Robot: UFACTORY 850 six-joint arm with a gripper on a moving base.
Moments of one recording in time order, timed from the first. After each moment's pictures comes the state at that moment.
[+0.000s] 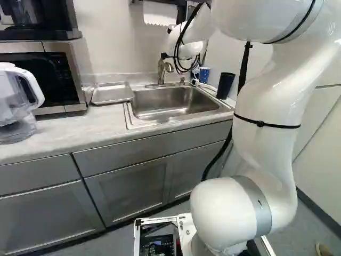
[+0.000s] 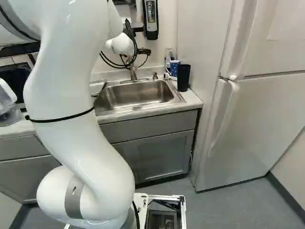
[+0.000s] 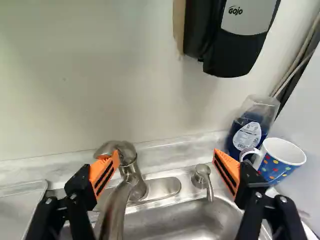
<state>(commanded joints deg) 2.7 -14.9 -73.6 0.0 16.5 0.0</state>
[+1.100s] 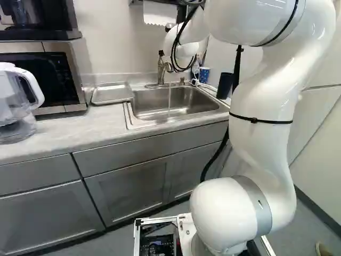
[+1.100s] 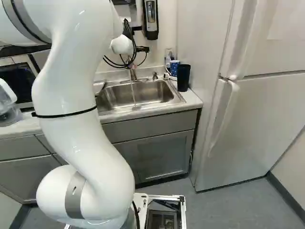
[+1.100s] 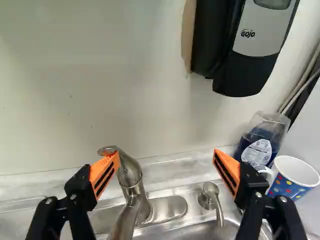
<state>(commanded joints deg) 3.6 -17.9 -77.1 0.0 19.9 0.0</state>
